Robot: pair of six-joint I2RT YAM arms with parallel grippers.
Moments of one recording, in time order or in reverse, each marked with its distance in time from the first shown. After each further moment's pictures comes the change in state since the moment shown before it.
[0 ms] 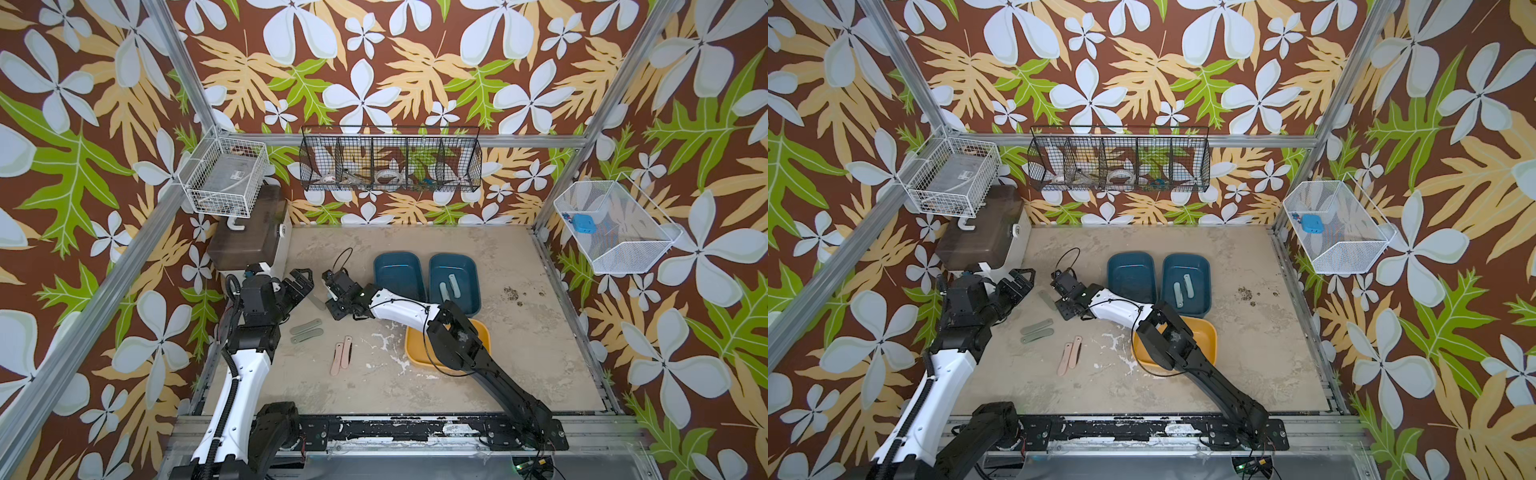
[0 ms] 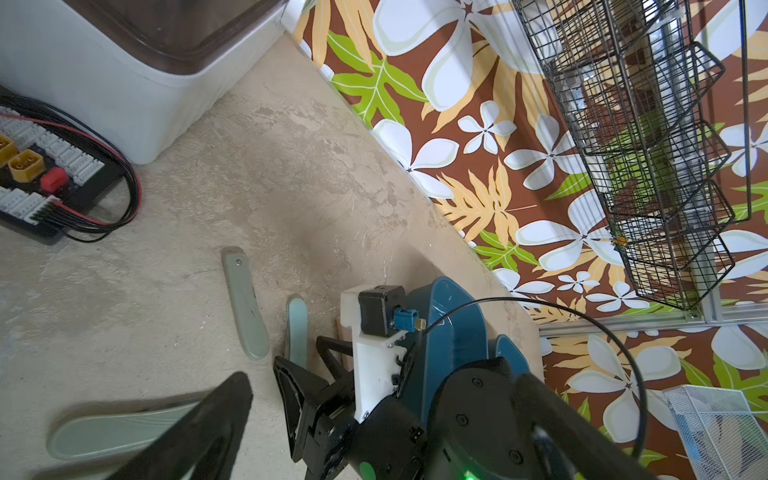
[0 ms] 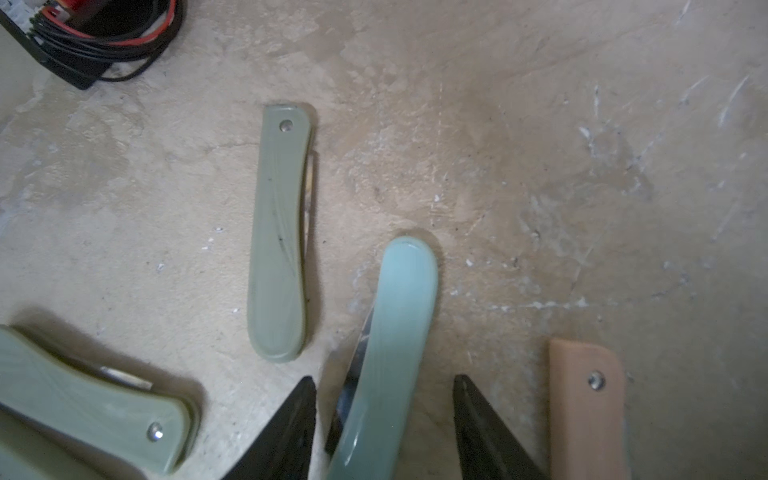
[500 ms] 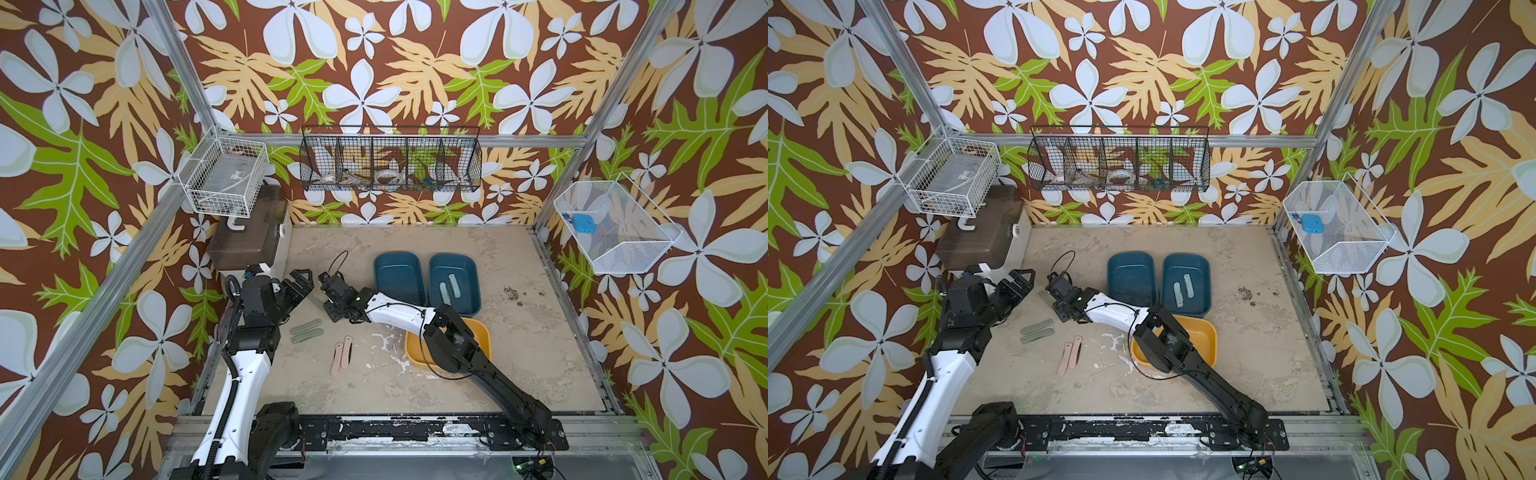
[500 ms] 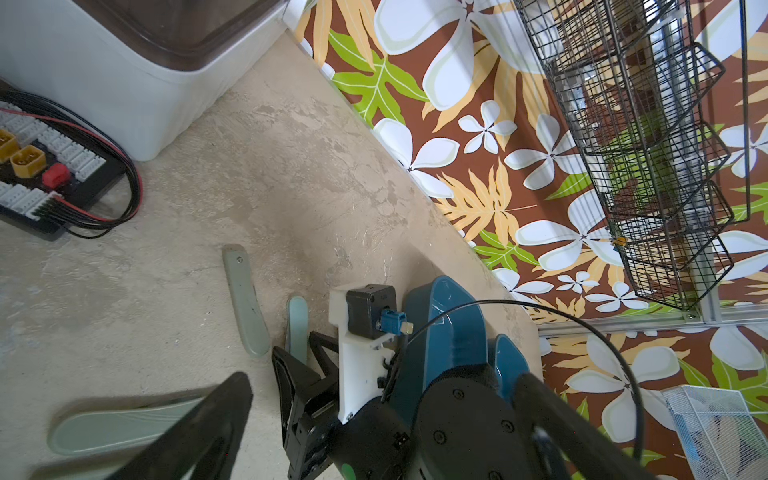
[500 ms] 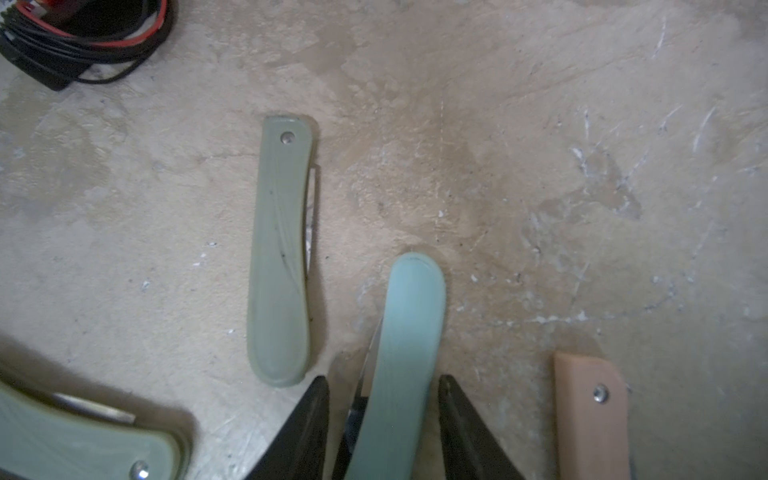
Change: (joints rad) left arm 0.000 -0.008 -0.005 -0.004 0.000 -0.007; right arm 0.017 0.025 0.027 0.003 0.081 -0.017
